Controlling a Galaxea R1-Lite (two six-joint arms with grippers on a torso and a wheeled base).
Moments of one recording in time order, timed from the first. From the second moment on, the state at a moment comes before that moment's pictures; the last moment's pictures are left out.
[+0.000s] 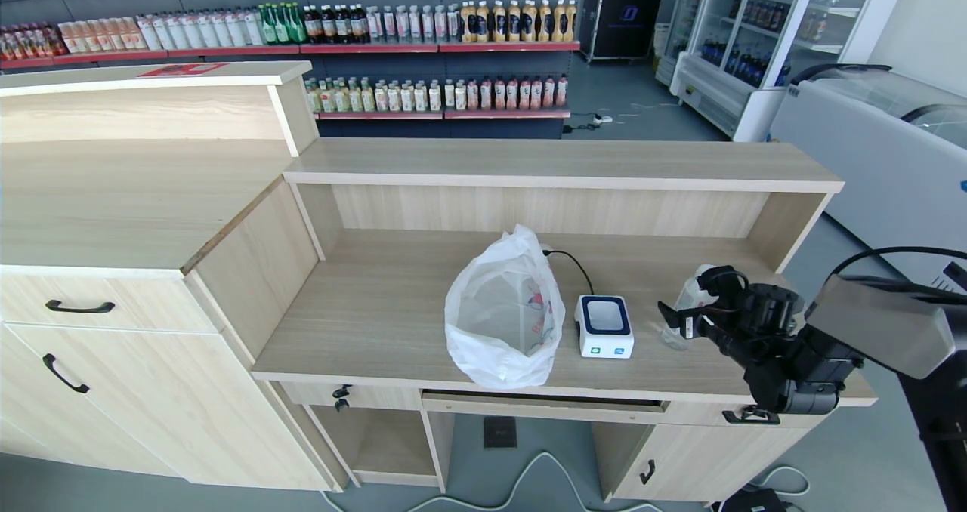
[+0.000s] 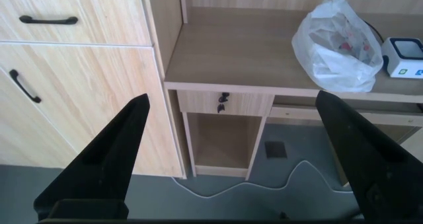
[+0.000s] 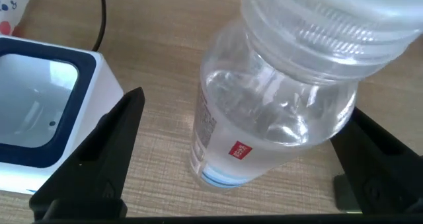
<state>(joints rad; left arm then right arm) 0.00 0.00 0.00 0.00 0.00 0.00 -0.06 2.58 -1.10 -1.31 0.10 -0.22</state>
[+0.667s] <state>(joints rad) 0.00 0.00 0.00 0.00 0.00 0.00 -0.05 2.66 -1.19 -1.31 0.10 -0.22</state>
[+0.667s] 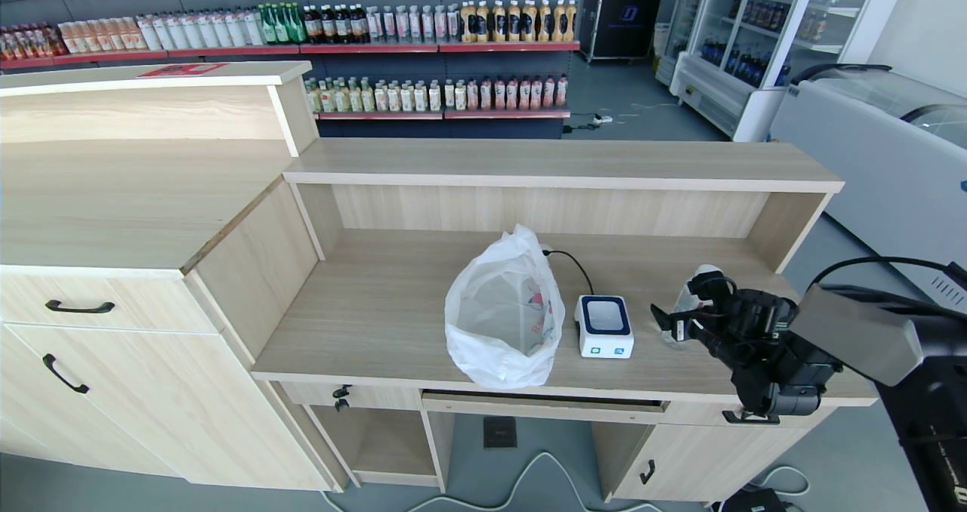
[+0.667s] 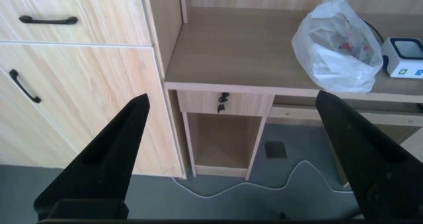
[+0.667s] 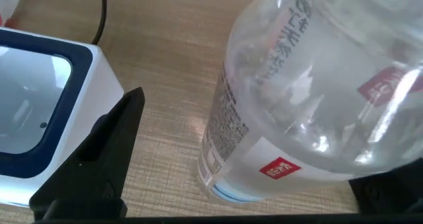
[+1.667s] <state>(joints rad) 0.00 0.00 0.00 0.00 0.00 0.00 -0.05 2.62 -1.20 -1.29 0.13 -0.17</state>
